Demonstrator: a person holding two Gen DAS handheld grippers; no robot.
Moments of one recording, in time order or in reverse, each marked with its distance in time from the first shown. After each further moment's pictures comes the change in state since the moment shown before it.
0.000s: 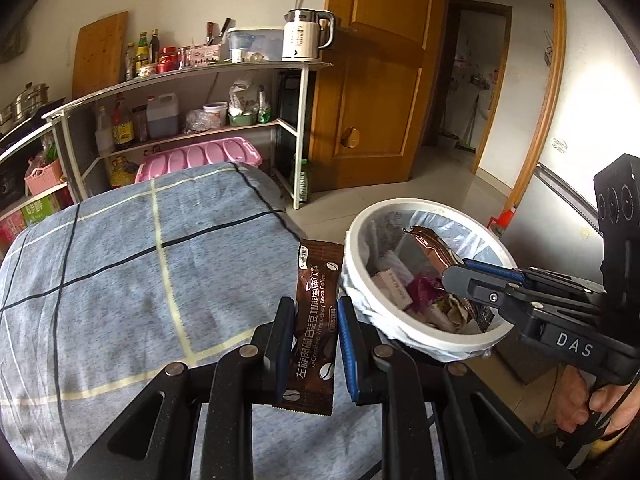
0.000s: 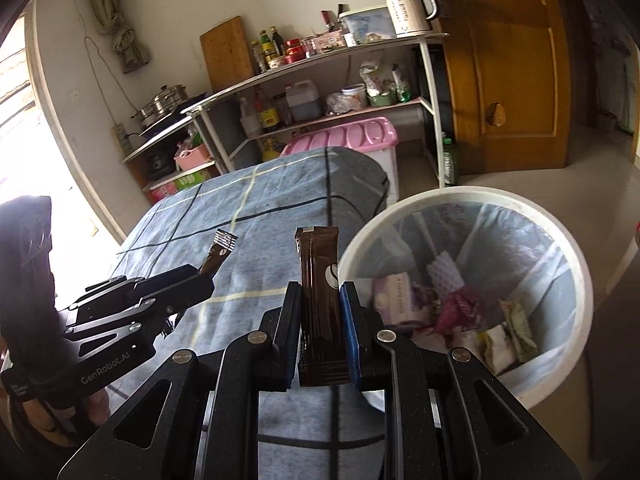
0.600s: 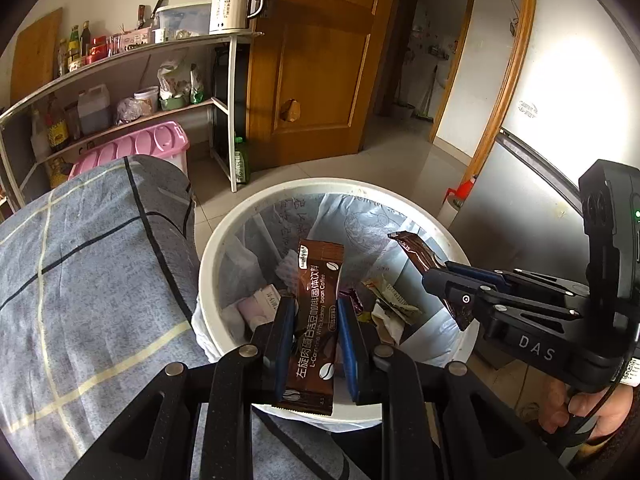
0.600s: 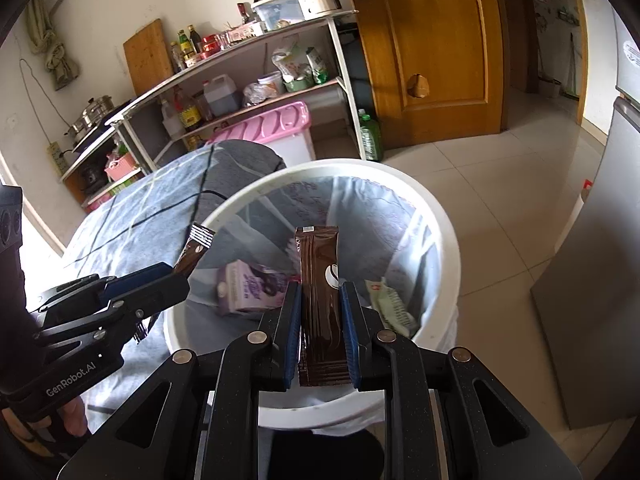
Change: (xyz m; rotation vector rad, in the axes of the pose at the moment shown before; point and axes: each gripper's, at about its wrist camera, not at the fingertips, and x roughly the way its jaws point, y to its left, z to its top) left arm 0.086 -0.095 0.020 0.070 0.106 -0.144; right arm -0.002 -0.105 -0.007 0.100 0.074 -0.182
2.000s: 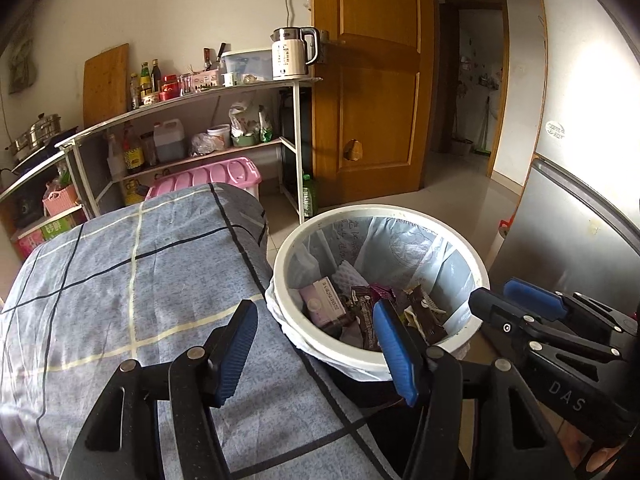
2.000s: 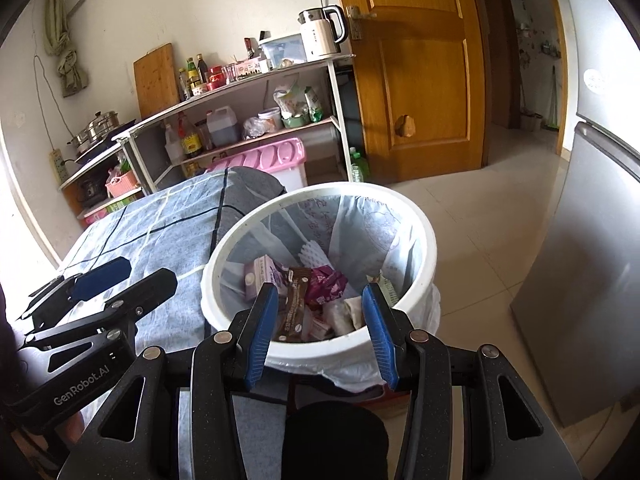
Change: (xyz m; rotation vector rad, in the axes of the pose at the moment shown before) left arm -0.085 -0.024 -0.043 -0.045 -0.168 0.272; right arm -0.074 0.040 -0.047 -0.025 -0.172 -0.048
